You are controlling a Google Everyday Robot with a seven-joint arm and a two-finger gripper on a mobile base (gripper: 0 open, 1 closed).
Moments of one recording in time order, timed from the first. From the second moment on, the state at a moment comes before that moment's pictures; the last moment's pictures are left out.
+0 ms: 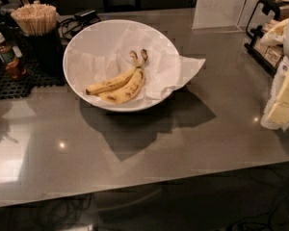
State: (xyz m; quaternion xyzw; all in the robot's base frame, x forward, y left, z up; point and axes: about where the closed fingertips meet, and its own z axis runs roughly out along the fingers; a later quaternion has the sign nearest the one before) arm 0.439 -0.215 0.981 -0.60 0.78 -0.04 0.17
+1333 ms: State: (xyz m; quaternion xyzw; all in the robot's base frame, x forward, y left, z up) arm 0.574 -0.026 0.827 -0.70 0.70 -0.01 0.14
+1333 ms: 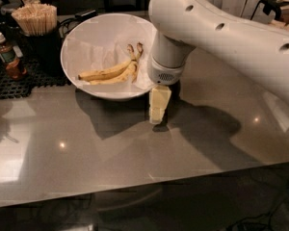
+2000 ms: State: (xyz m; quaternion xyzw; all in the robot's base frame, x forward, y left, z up) arm 0.563 -0.016 0.845 -0.71 0.69 -0.02 0.16
